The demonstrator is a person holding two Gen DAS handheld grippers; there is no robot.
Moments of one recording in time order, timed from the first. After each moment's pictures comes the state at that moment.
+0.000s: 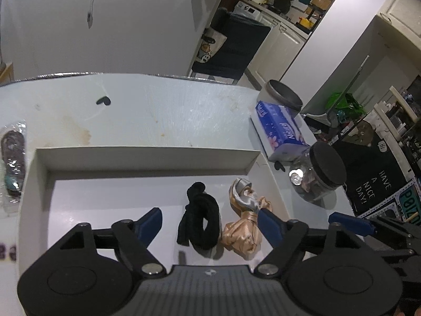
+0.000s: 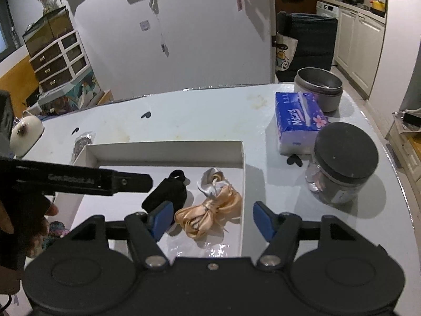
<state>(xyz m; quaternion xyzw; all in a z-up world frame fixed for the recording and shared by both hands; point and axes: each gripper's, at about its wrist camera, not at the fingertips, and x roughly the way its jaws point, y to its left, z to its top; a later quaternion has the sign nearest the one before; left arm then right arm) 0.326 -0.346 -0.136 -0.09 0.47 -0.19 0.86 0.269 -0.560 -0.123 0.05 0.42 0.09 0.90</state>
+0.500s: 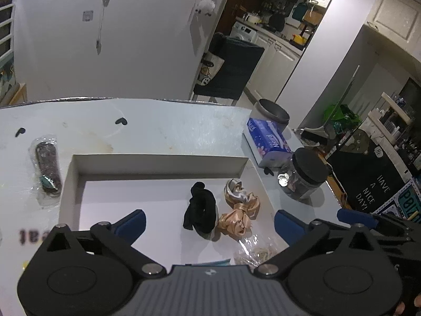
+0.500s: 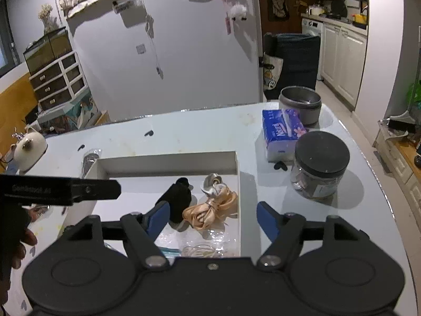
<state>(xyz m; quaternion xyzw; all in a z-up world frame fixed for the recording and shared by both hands) 0.262 -0.326 -0.090 -0.08 0.42 -0.18 0.89 0.214 -0.559 -0.090 0.06 0.37 0.07 0.92</state>
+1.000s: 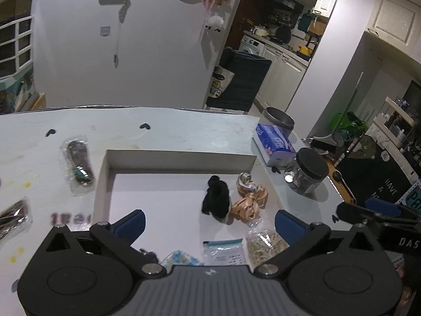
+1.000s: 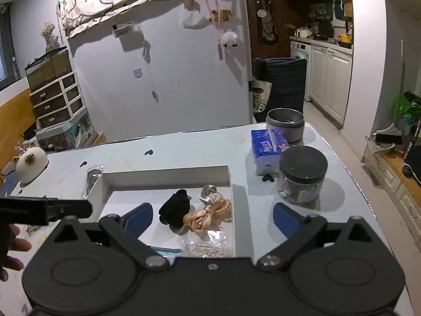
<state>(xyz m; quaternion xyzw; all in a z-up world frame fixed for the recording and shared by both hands) 0.202 -0.300 -0.076 -0.07 0.39 -0.14 0.91 0.163 -0.558 -0.072 0.06 0.32 0.04 0.94</state>
